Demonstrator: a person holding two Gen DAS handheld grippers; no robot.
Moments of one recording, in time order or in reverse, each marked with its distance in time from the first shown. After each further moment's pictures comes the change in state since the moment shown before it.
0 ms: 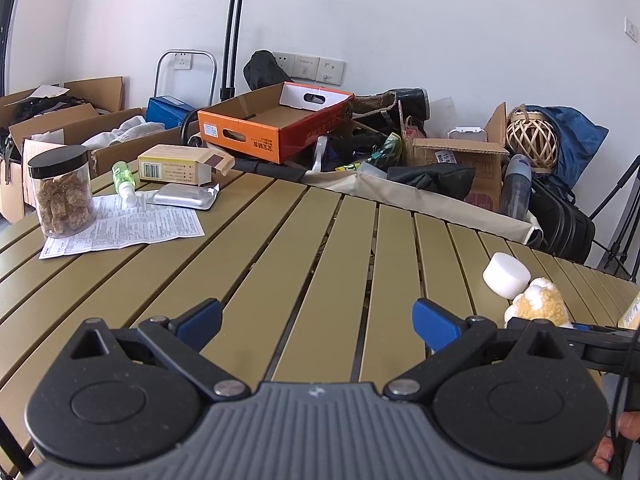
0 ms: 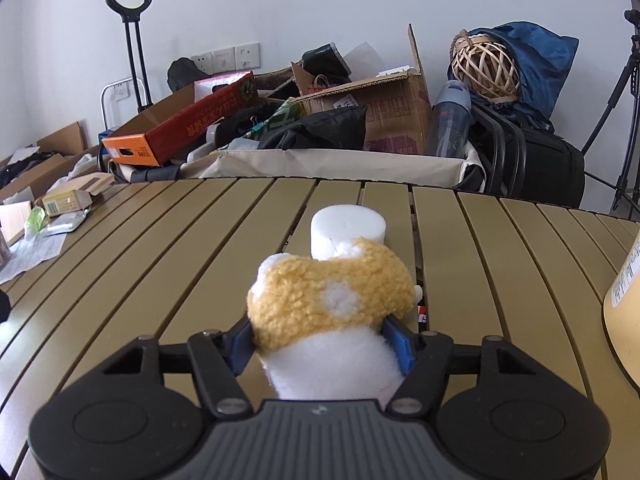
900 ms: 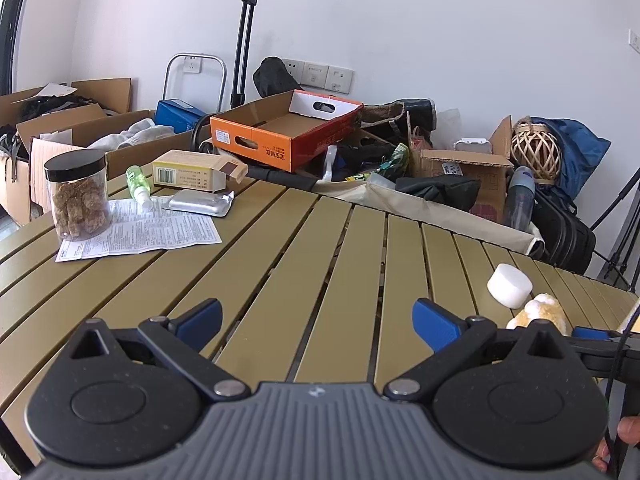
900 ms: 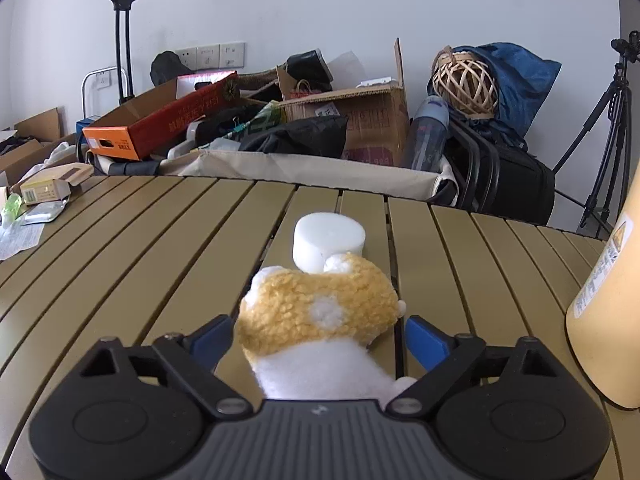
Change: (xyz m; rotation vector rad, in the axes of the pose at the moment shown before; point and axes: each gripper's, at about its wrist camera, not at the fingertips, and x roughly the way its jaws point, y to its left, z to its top) left arm -0.014 0.016 0.005 -0.017 -0.020 0.004; right arm -0.008 0.016 0.004 -0.045 0.002 -0.125
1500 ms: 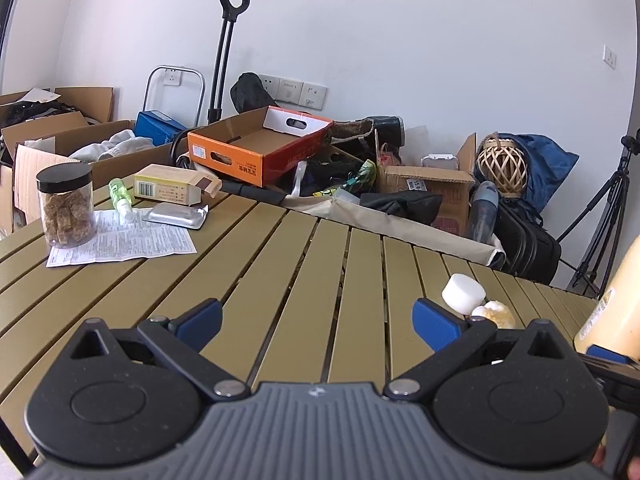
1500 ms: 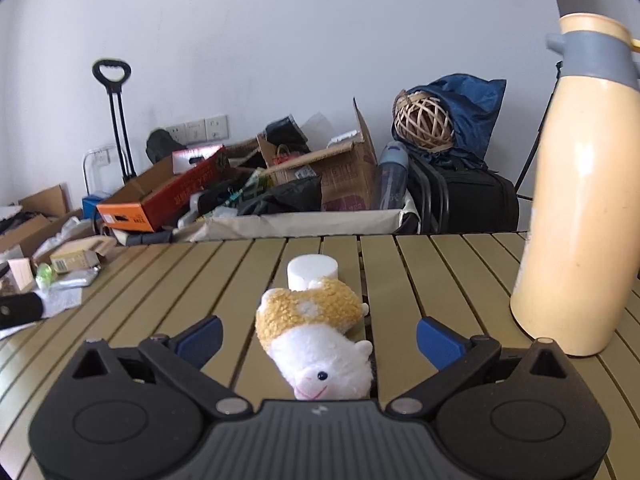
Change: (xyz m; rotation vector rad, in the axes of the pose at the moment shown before) left arm -0.035 -0.012 0.001 -0.005 -0.033 -0.085; right arm -0.095 -0.020 -0.025 0.138 -0.164 0.000
